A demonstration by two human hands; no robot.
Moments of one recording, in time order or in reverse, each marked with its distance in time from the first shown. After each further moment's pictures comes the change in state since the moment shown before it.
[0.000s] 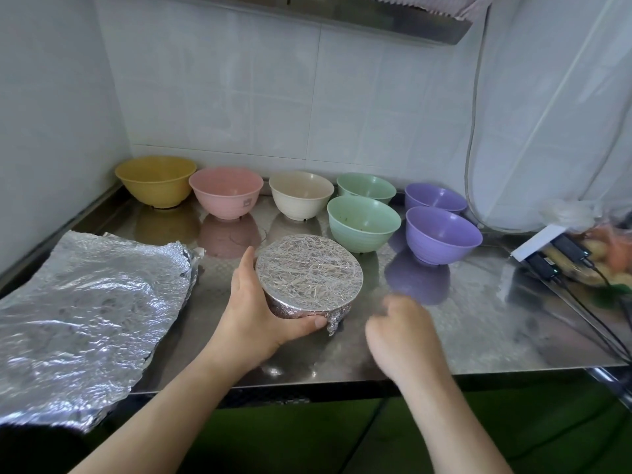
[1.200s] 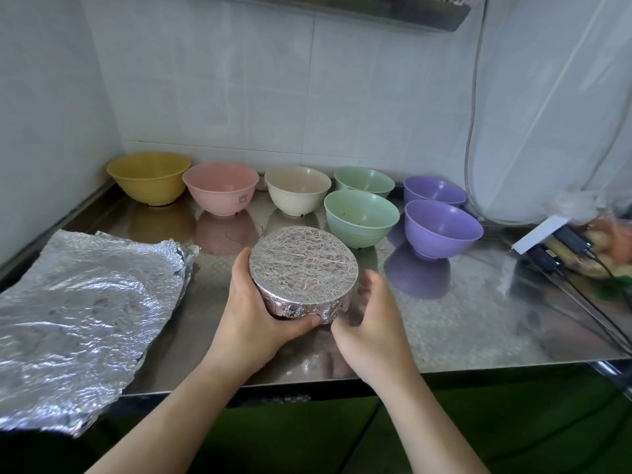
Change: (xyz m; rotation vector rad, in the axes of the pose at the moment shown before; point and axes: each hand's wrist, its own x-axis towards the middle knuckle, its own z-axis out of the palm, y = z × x) left_hand 0.000 -0.015 0.015 -0.042 0.088 0.087; right_hand 0.008 0.011 0.046 0.395 0.070 -0.238
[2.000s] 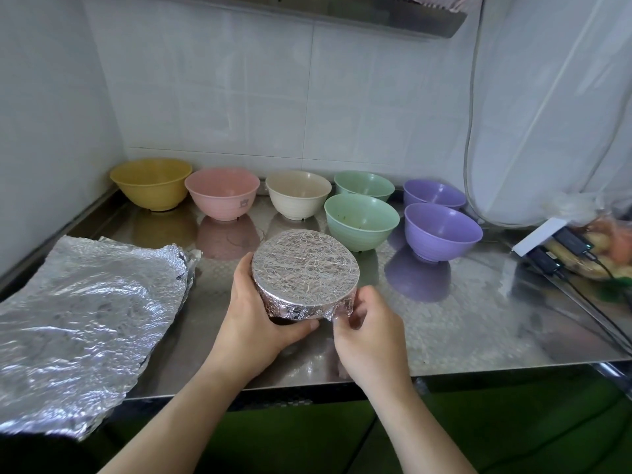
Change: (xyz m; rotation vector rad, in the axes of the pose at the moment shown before) left_hand -0.001 -0.007 -0.001 0.031 -0.007 0.030; right_hand -0.006 -0.006 0.008 -0.158 0.132 0.049
